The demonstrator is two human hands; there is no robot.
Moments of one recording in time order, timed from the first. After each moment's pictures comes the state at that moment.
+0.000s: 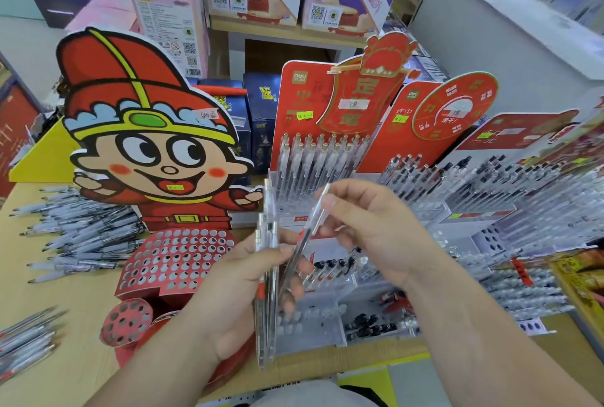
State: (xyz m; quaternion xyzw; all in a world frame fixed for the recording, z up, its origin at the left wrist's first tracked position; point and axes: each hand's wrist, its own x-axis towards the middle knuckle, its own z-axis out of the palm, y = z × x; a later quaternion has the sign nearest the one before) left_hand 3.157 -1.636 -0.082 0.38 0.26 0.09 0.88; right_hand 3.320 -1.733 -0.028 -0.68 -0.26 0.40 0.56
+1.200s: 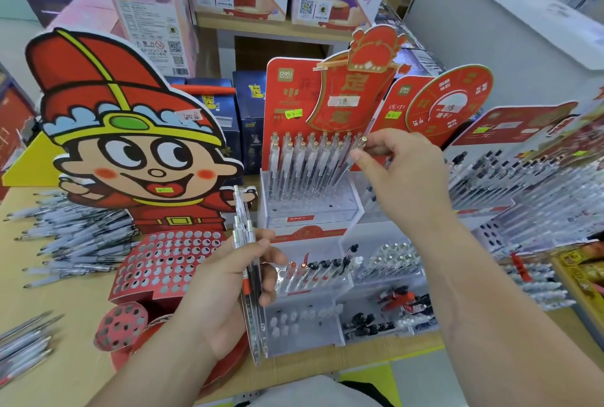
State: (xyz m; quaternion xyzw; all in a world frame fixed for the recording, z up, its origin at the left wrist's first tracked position) left_hand 3.162 -1.633 -0.097 0.34 0.33 0.15 0.87; right_hand 3.384 -1.726 -0.025 -0.84 -0.40 -0.11 0.34
